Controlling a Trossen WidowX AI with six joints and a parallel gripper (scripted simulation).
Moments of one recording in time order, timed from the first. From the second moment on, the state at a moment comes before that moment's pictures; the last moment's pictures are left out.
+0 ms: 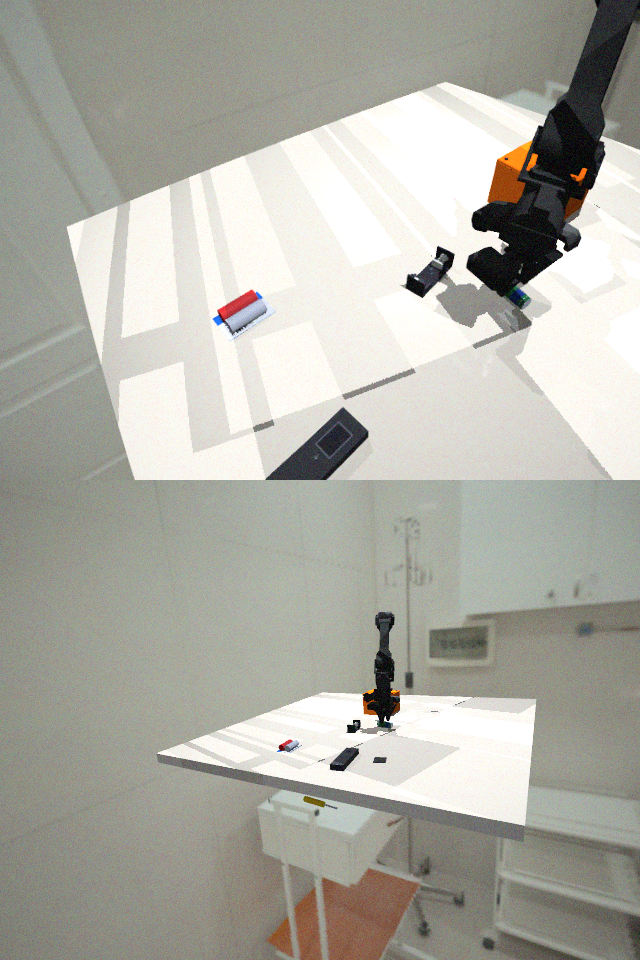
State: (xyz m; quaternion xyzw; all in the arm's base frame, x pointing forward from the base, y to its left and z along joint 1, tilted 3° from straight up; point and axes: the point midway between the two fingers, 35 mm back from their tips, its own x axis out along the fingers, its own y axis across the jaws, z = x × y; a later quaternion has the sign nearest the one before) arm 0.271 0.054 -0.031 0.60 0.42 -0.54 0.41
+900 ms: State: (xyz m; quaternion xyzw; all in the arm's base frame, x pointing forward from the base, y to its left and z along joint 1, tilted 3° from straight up) arm 0.265 0.055 -0.050 0.60 0.42 -0.55 0.40
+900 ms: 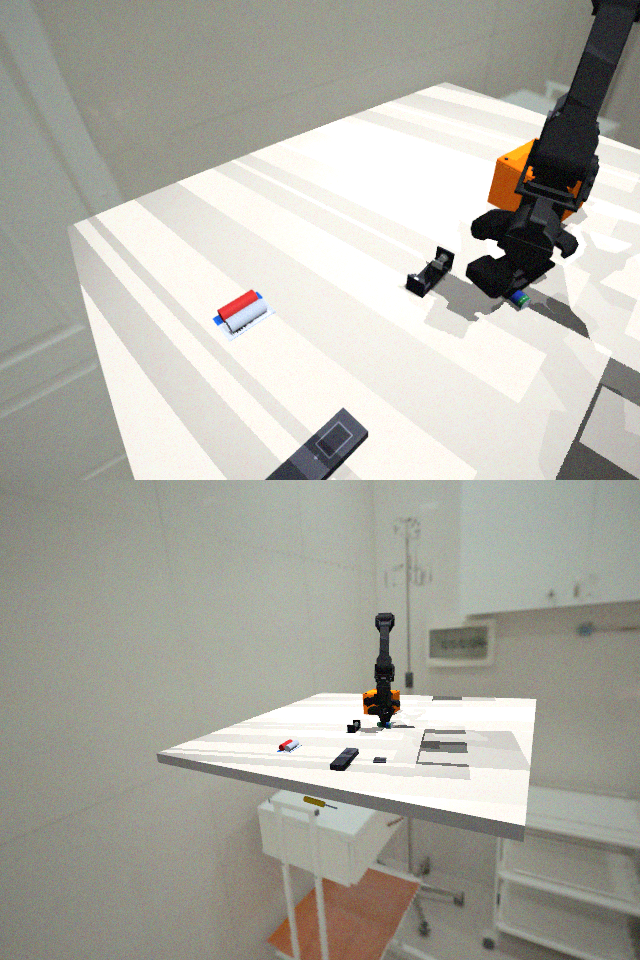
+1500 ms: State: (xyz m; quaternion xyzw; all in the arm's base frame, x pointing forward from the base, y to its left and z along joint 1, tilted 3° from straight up) arm 0.262 0.052 -0.008 0.60 0.42 -0.55 0.40
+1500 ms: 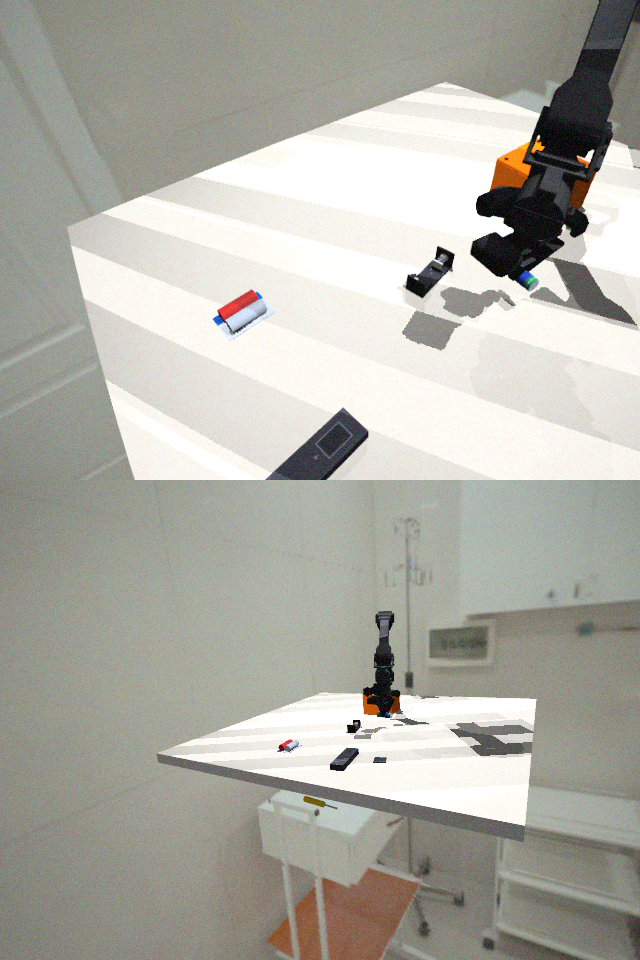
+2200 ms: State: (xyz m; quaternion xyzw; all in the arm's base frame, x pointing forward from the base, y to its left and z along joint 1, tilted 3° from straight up) arm 0.287 0.009 0.009 0.42 0.58 -0.37 0.59
